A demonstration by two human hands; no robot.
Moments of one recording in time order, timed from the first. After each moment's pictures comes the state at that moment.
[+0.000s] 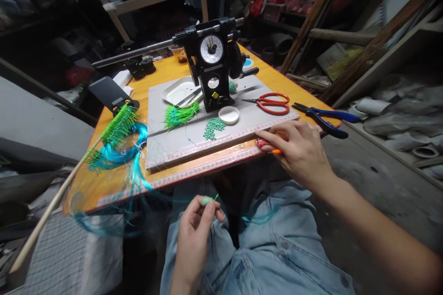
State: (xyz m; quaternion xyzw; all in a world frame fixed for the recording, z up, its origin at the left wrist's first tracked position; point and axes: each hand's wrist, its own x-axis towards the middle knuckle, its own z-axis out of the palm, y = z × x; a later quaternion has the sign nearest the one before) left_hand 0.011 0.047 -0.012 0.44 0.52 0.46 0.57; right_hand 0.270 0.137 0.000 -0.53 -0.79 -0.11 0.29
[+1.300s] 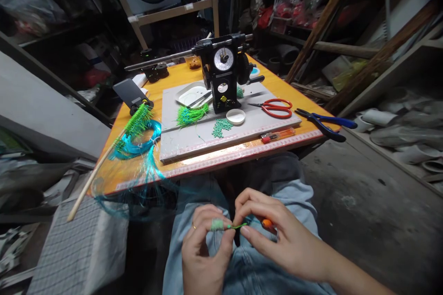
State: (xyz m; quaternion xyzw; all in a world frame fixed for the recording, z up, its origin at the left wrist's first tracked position) left_hand 0.014 0.009 -0.010 0.60 0.47 0.57 0.32; right_hand 0.186 0.037 0.028 -0.38 -0.72 0.48 0.32
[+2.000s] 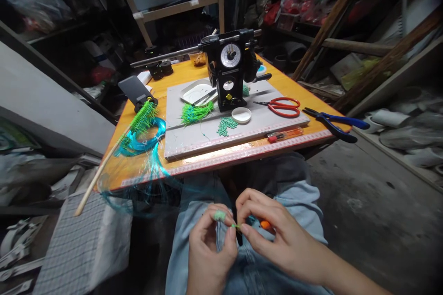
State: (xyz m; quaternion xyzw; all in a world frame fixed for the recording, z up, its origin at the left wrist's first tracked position) left_hand 0.017 0.010 -0.019 0.50 0.45 0.56 0.48; right_hand 0.176 0.037 0.025 -0.38 -0.73 0.47 0.32
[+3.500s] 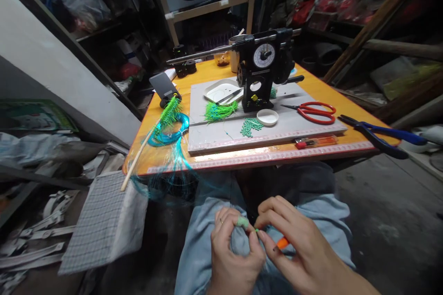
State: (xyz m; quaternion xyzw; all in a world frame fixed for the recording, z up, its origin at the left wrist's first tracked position) left_hand 0.022 -0.001 -0.023 0.60 0.56 0.53 0.22; right_hand 0.169 0.030 0.013 -0.37 -0.82 0.33 0.29
